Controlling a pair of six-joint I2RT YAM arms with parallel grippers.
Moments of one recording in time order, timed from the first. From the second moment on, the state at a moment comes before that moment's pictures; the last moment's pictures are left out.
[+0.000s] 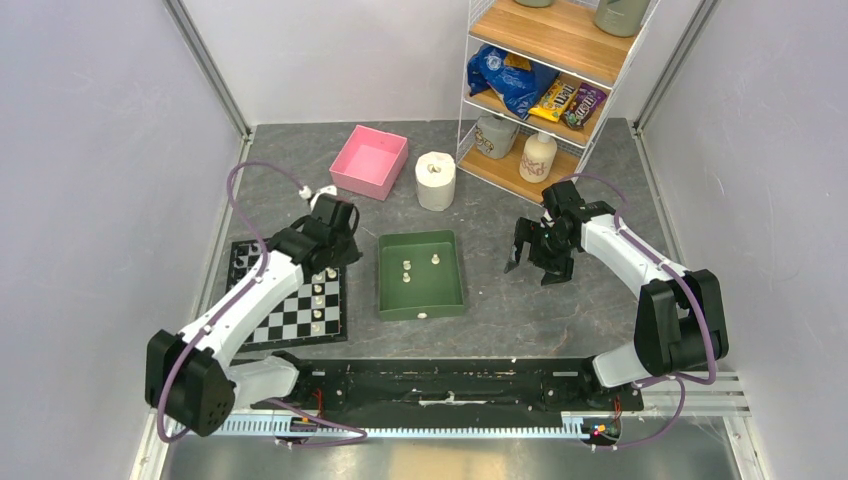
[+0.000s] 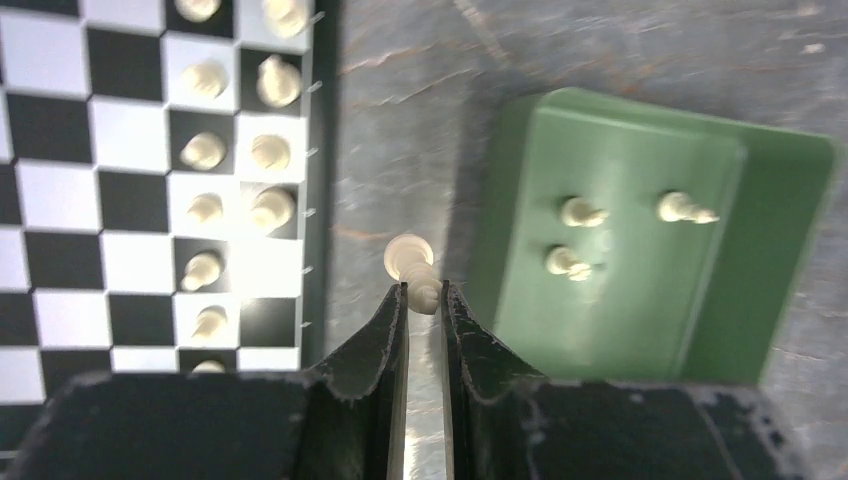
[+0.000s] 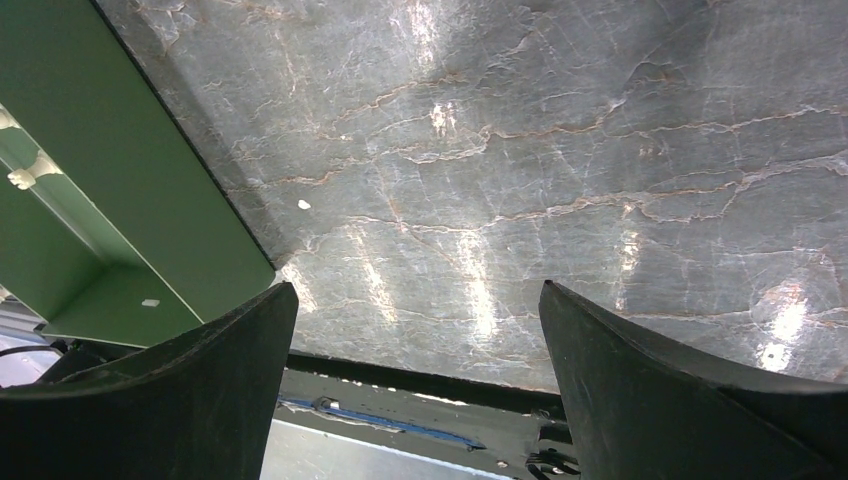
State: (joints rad) left arm -0.47 1.21 0.95 -0.66 -0.24 -0.64; right arm 0.24 1.47 0.99 -0.81 -0.22 0.50
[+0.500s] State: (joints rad) left arm -0.29 1.14 0.76 -0.72 -0.22 -0.67; right arm 0.24 1.47 0.97 -0.80 -0.23 0.50
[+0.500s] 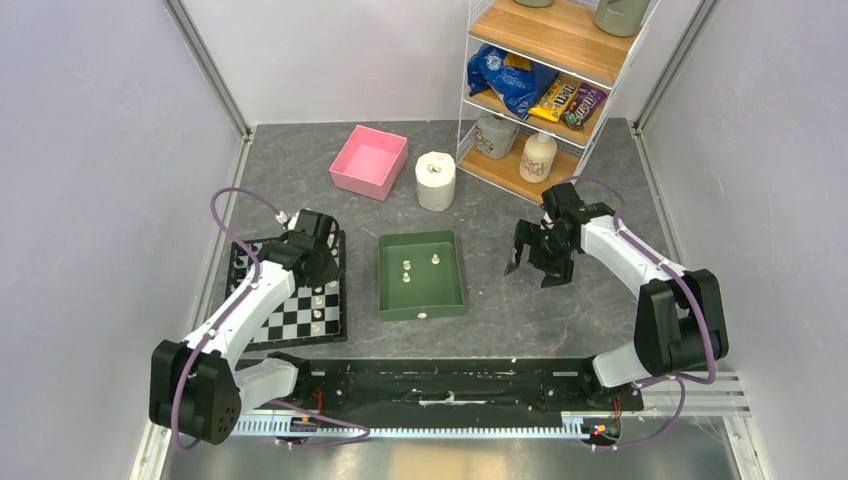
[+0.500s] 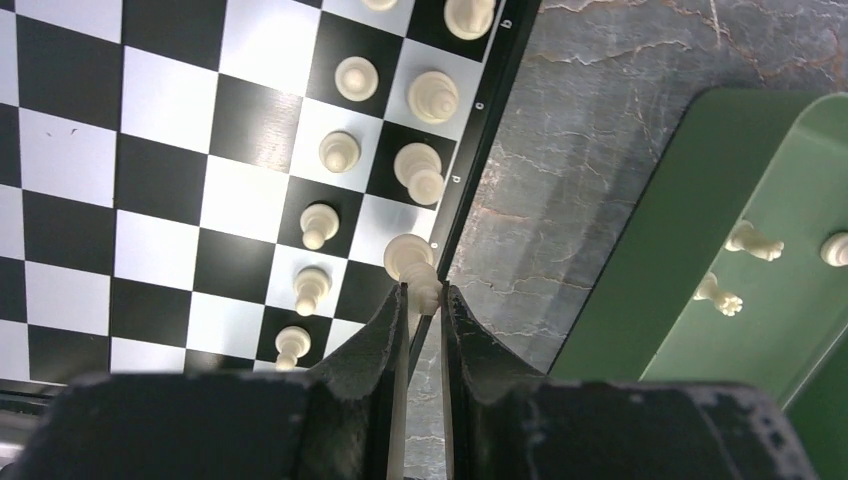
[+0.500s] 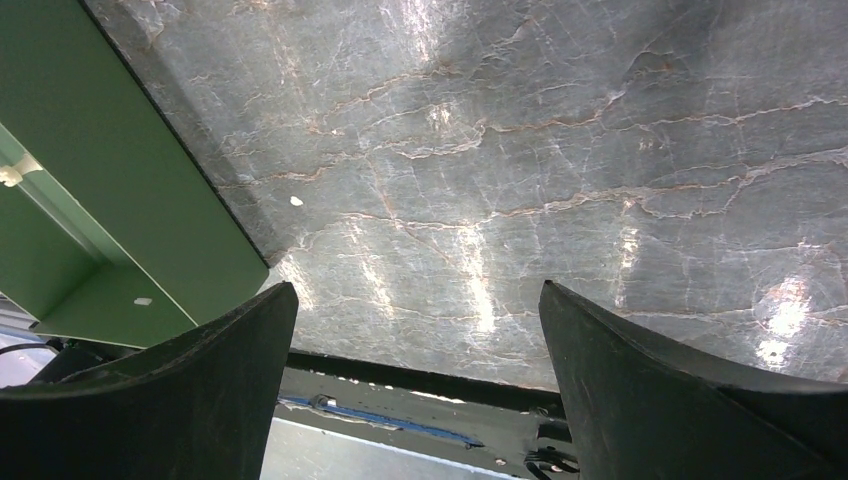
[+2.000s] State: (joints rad) left arm -0.23 1.11 0.67 -0.66 -0.17 -0.66; right arm 0.24 1.47 0.97 -0.80 -0.23 0.50
